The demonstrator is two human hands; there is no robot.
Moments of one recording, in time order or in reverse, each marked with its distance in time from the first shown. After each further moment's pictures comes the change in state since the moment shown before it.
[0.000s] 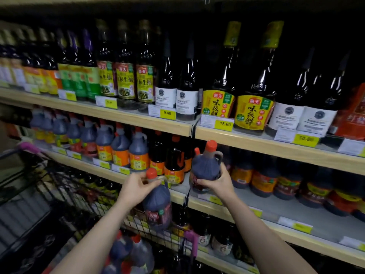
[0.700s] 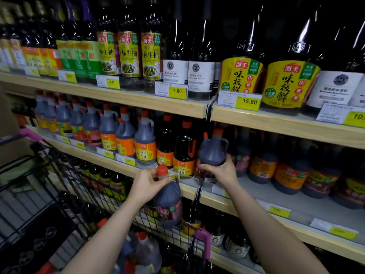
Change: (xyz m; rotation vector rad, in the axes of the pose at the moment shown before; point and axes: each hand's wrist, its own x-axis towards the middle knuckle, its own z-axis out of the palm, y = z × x) left_hand 0.018 -0.058 0.037 0.017 0.017 0.016; right_hand 0.059 0.062 0.045 -0.178 0.124 0.061
